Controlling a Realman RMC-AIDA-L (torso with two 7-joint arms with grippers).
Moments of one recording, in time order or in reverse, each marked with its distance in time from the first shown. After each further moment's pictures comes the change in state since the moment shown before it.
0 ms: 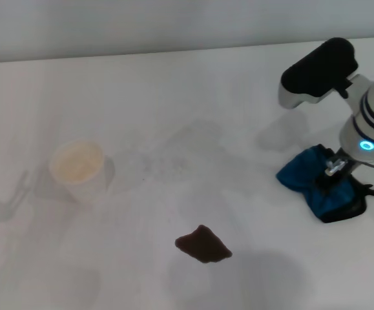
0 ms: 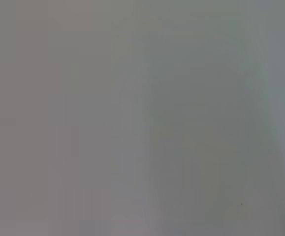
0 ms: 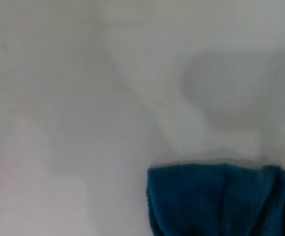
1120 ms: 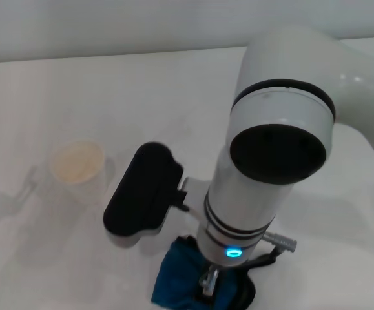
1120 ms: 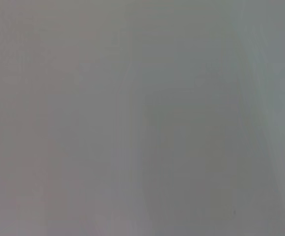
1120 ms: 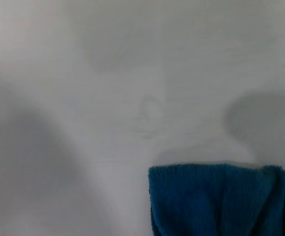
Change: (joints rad) left arm -0.024 -0.001 0.002 0.002 0.008 0.000 0.000; right arm 0.304 0.005 -0.722 -0.159 0.475 -0.073 0.319
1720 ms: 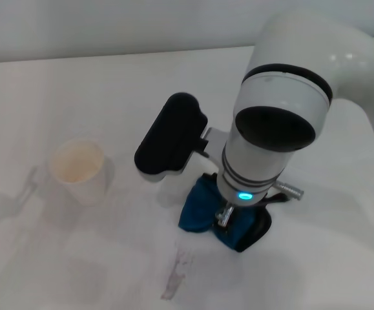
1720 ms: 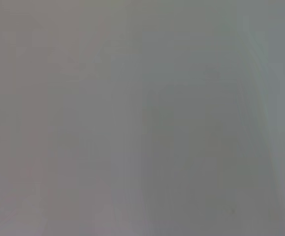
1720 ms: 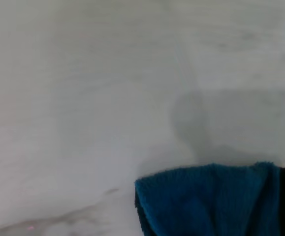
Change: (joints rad) left arm 0.005 -0.002 0.000 0.005 0.001 -0.001 0.000; right arm 0.003 0.000 0.069 0.161 -0.211 -0.070 0.010
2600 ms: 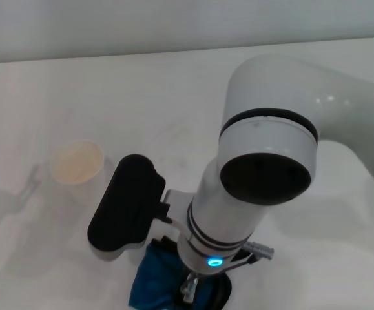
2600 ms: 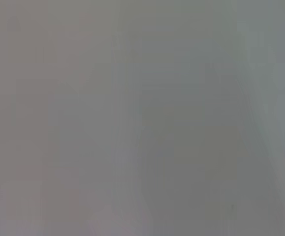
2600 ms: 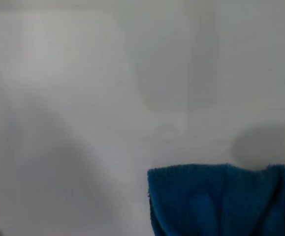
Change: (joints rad) left arm -0.014 0.002 0.001 0.002 0.001 -0.019 0.037; right arm 0.043 0.000 -0.178 -0.093 0.266 -0.119 -0.018
